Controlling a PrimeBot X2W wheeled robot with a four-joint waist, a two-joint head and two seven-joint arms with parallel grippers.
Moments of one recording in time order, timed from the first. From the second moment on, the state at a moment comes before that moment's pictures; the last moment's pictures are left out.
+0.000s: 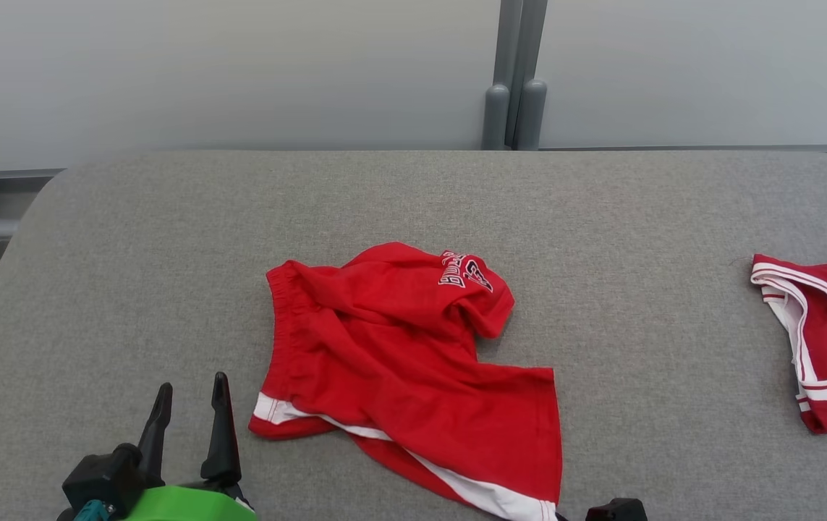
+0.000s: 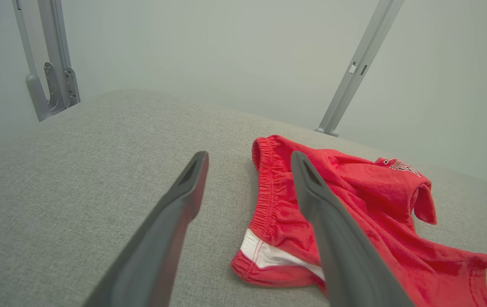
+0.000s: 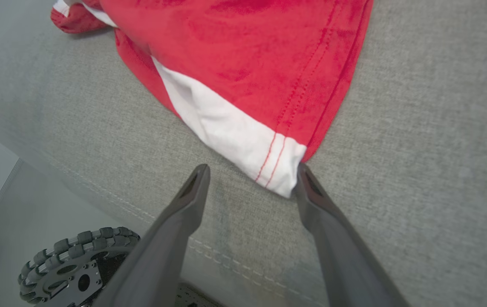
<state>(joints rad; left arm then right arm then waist) 0.06 0.22 -0.28 0.10 -0.56 0.13 -0.26 0.13 -0.06 0.39 0.32 0.25 0.13 0.03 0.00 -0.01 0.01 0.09</state>
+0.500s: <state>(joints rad) 0.06 0.23 -0.28 0.09 -0.56 0.14 -0.26 0.10 -0.06 0.40 0.32 0.27 0.13 -0.01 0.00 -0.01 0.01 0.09</state>
